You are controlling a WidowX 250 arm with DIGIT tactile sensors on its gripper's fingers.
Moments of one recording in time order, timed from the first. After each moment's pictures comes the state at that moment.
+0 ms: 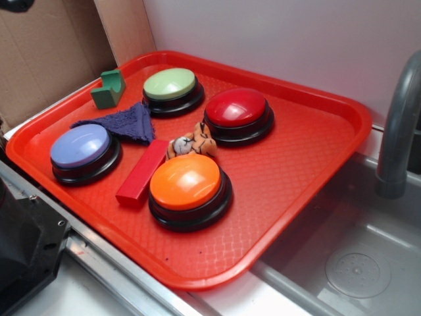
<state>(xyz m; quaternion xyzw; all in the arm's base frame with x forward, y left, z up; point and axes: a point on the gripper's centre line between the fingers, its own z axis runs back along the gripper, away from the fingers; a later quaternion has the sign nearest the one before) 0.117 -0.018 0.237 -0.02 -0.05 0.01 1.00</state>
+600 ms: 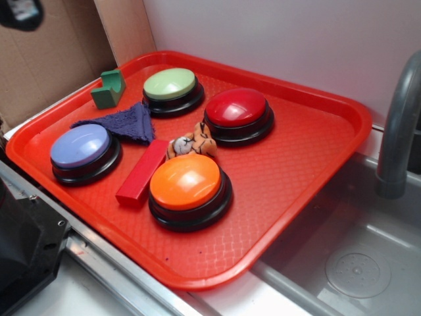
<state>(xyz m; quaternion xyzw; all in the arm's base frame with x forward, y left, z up) 0.131 -0.014 0.211 -0.04 -0.04 0.06 1.00</state>
